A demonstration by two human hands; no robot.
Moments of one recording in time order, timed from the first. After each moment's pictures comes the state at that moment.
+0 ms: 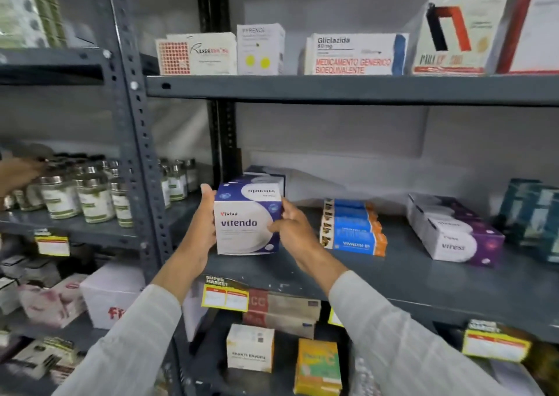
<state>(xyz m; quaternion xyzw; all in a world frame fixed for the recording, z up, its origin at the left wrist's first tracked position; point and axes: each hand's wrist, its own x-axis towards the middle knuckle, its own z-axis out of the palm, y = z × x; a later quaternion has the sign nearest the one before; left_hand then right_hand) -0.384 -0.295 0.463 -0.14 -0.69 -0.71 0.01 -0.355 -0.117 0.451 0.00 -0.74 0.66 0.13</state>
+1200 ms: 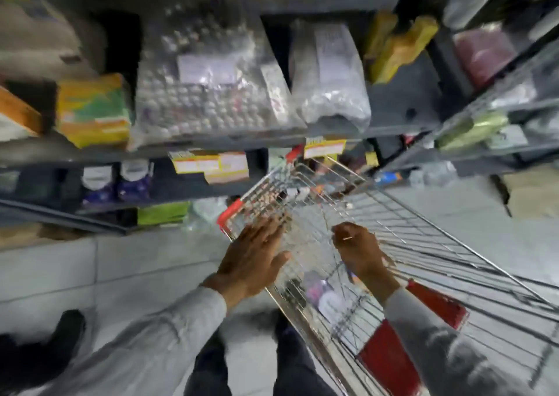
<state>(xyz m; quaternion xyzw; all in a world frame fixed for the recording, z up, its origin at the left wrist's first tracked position) -0.043 -0.005 -0.003 -0.49 -0.83 -0.08 -0.27 0.103 0.199 -0.018 -0.47 -0.80 0.37 -0.04</state>
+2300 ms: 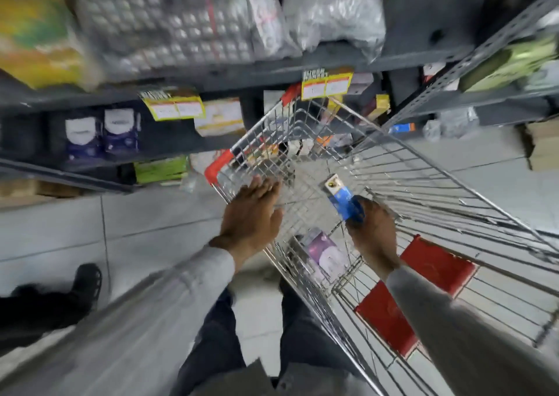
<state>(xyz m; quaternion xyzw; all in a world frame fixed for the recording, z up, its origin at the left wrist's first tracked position) -0.015 0.010 -0.035 -0.43 -0.86 -0.08 -0.27 0.175 0.198 -0.079 -0.44 -0.86 0.24 -0.04</state>
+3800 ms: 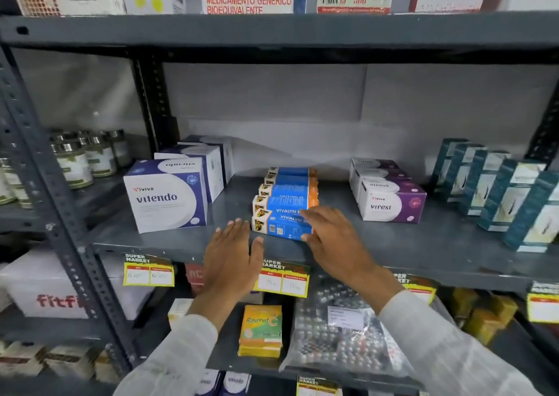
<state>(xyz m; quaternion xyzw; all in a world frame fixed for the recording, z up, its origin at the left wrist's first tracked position) -0.326 -0.128 0.348 -0.23 -0.92 -0.25 0.19 -0.250 0.080 0.382 0.03 -0.95 0.12 0.27</state>
